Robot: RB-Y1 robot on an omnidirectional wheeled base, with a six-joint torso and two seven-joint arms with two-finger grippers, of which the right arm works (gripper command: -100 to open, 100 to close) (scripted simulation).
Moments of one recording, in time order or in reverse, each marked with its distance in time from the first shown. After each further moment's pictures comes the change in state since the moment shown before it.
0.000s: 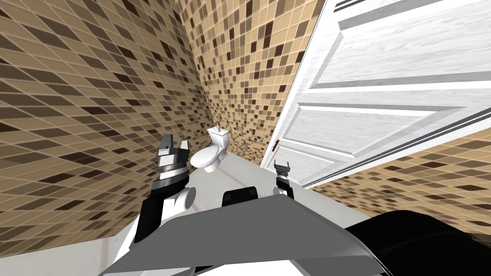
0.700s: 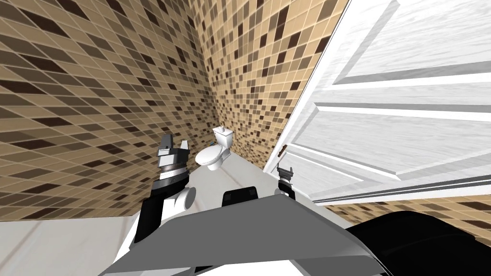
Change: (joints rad) arm -0.029 -0.020 -0.010 0.144 -0.134 -0.048 -0.135
